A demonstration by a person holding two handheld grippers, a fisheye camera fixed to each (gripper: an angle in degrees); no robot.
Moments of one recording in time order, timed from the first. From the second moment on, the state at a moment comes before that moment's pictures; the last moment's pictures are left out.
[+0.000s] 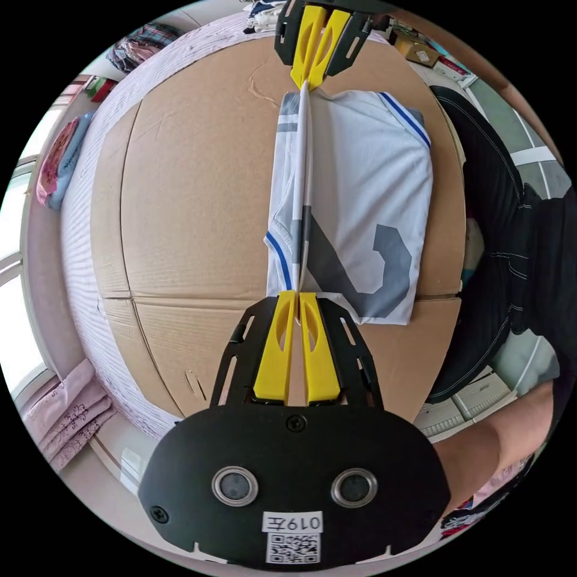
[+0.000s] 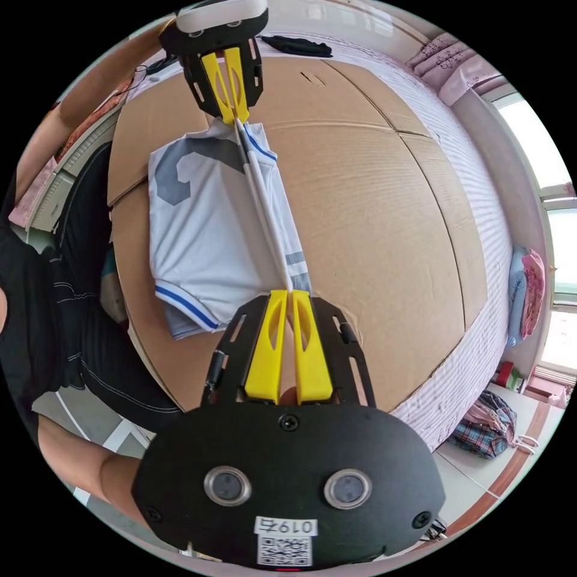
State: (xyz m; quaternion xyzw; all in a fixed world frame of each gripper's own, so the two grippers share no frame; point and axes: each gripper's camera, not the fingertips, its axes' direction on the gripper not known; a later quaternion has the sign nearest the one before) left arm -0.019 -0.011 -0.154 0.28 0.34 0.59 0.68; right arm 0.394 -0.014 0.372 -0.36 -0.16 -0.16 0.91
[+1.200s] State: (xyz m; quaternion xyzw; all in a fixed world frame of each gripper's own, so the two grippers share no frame) left arm -0.168 -0.065 0.297 0.17 0.83 -0.07 0.53; right arm 0.405 0.011 -0.017 0.09 -0.22 0.27 0.93
